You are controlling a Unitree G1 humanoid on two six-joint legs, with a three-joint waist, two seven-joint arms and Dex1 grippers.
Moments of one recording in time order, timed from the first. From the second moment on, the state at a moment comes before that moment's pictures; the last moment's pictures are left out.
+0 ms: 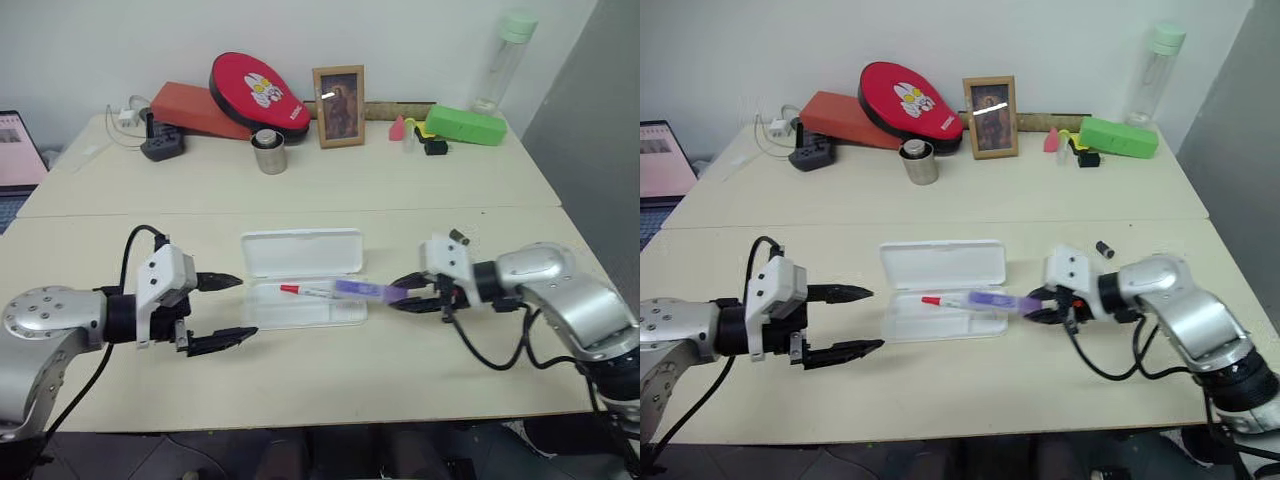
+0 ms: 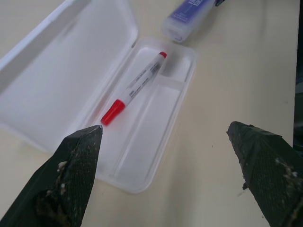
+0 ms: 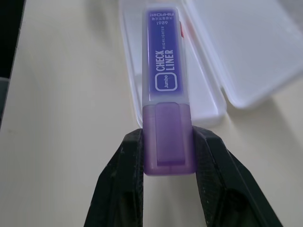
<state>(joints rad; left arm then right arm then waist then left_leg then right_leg) 0.04 0.99 0.39 -0.43 -0.55 0.58 -1.19 -0.61 -0.68 0.37 -0.34 0.27 0.67 1.07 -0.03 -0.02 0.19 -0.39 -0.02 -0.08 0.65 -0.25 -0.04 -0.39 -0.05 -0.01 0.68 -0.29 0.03</state>
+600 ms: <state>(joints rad) 0.17 1.02 0.52 -0.52 -0.59 0.63 -1.18 -0.76 -0.36 0.62 -0.06 0.08 0.62 1.00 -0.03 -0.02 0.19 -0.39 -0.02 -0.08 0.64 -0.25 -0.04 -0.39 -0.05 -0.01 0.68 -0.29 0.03</state>
